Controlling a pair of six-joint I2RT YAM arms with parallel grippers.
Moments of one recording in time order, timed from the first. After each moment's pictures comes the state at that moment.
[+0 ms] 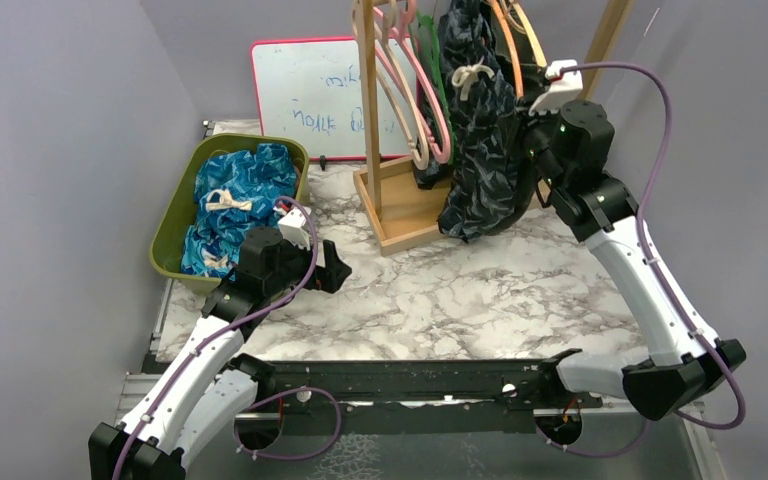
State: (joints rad) left arm -0.39 0.75 0.58 -0.32 0.28 -0.26; right arm 0.39 1.27 1.47 -0.29 0.16 0.08
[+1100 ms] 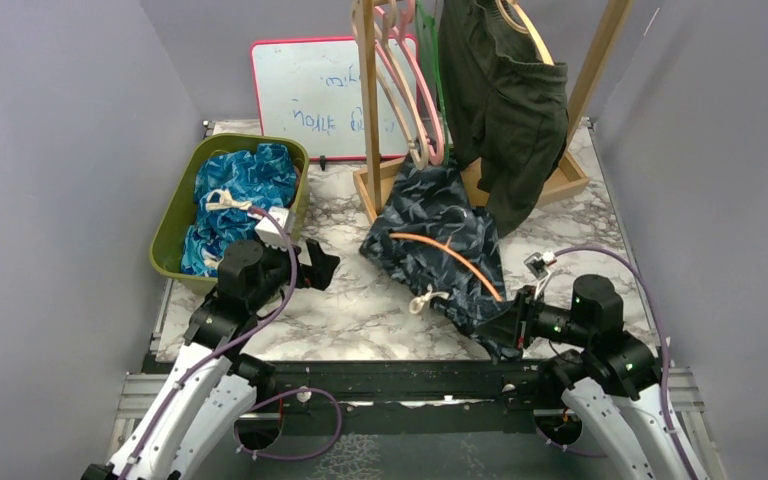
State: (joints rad) left arm -0.39 0.58 0.58 -0.34 0.16 -0.27; right arm 0.39 0.26 0.54 -0.74 -0.64 0.52
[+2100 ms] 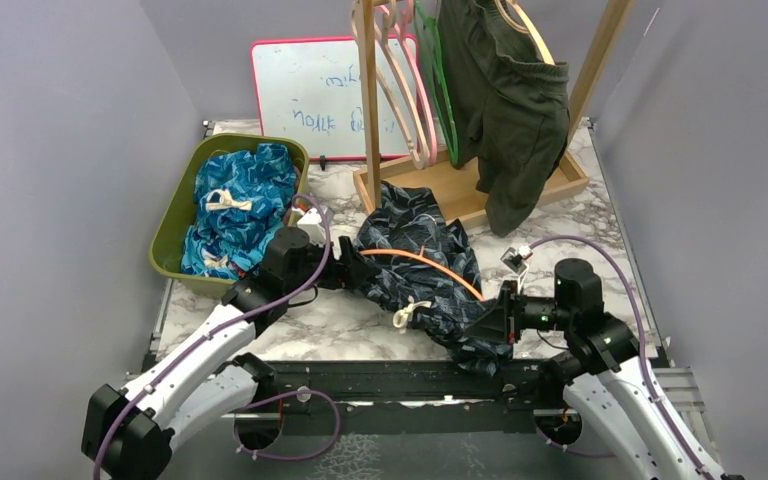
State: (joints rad) left arm -0.54 0.85 0.56 -0.19 0.22 -0.53; right arm 0.39 0.44 0.48 -0.56 -0.91 0.42
